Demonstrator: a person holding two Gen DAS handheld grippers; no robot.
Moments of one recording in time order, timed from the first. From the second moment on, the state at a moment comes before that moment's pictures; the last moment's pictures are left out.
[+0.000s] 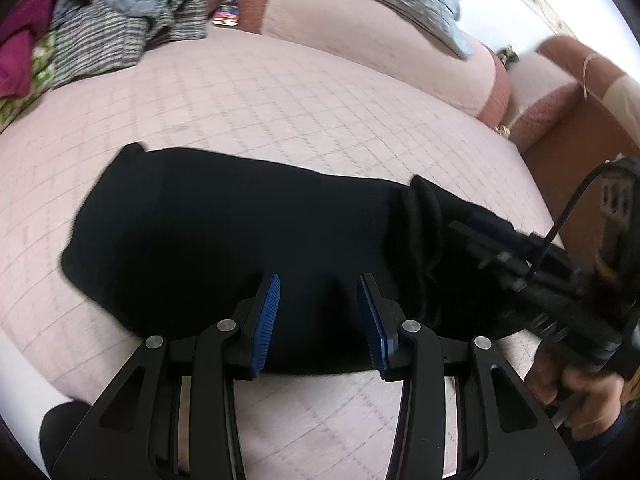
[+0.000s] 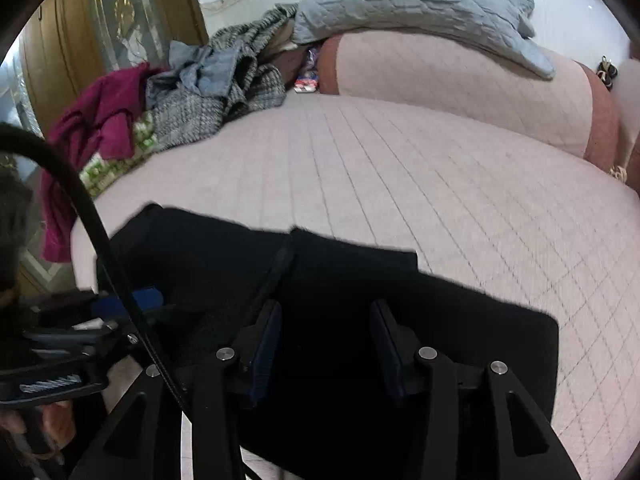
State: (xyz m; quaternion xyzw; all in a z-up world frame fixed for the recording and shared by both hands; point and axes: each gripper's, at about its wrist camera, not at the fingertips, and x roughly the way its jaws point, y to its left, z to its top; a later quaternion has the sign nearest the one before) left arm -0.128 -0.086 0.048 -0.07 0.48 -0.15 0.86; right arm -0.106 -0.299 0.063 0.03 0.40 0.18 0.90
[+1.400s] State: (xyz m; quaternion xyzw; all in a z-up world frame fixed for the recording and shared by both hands) left arm -0.110 0.028 0.043 -0.28 0.42 -0.14 0.85; right arm -0.017 -0.166 0.094 0.03 0.38 0.44 0.81
